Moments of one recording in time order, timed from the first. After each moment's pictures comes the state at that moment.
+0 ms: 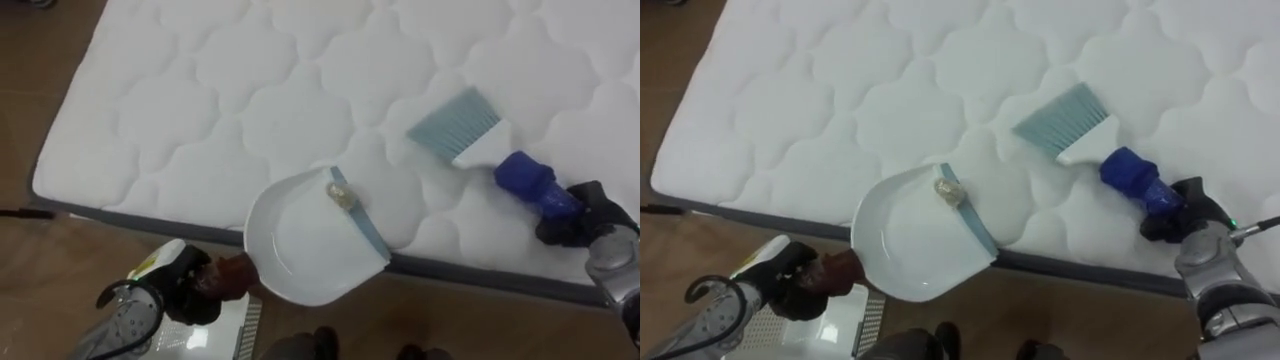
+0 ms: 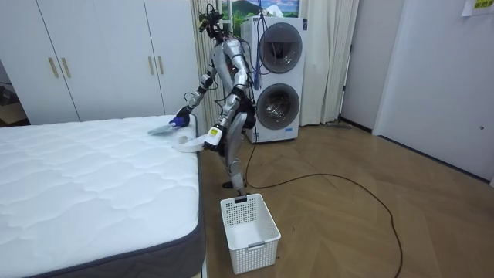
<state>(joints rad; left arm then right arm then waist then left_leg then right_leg) -0.17 0.46 -0.36 0.81 0.39 -0.04 0.01 -0.53 -0.58 0.34 1.31 -0.09 -0.06 -0.25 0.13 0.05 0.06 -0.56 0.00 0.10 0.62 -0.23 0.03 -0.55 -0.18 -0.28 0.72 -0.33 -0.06</state>
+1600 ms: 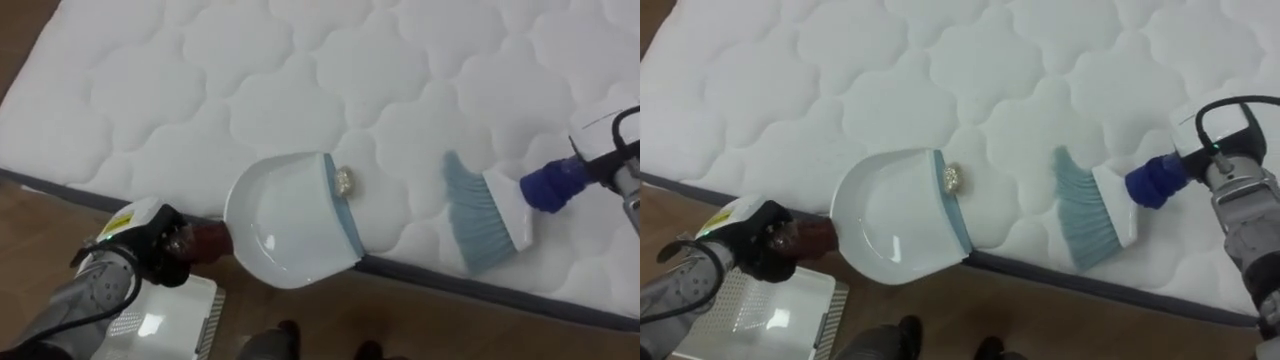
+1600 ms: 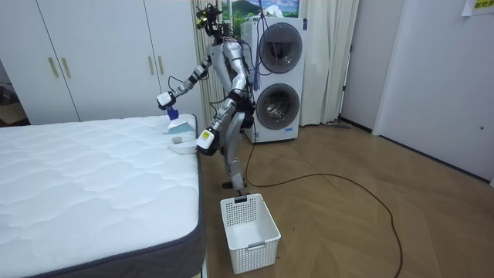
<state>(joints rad) -0.25 0.57 -0.35 0.75 0.47 -0.03 0.01 -0.59 -0.78 0.58 1.08 -1.30 0.11 -0.36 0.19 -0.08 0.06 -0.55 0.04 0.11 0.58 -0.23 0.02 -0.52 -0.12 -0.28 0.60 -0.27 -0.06</state>
